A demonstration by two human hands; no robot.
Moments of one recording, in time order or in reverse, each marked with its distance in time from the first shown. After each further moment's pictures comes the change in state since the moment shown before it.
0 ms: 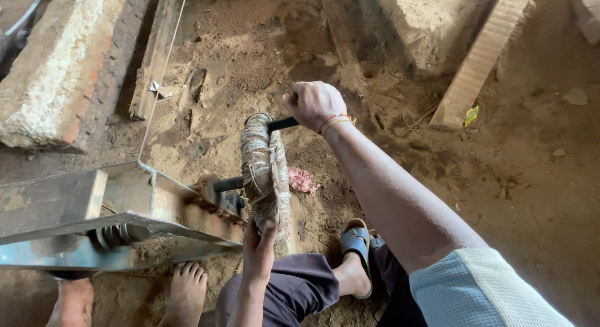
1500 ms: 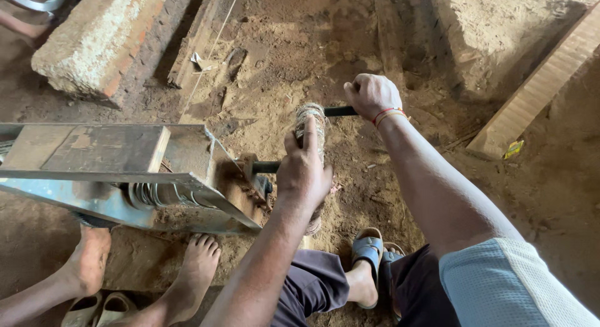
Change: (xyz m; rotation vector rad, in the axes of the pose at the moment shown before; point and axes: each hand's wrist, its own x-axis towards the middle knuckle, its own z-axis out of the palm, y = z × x) left_hand 0.083 0.160 0.059 1.128 0.016 0.154; right_hand 0.029 0.037 0.029 -0.033 -0.017 0.008
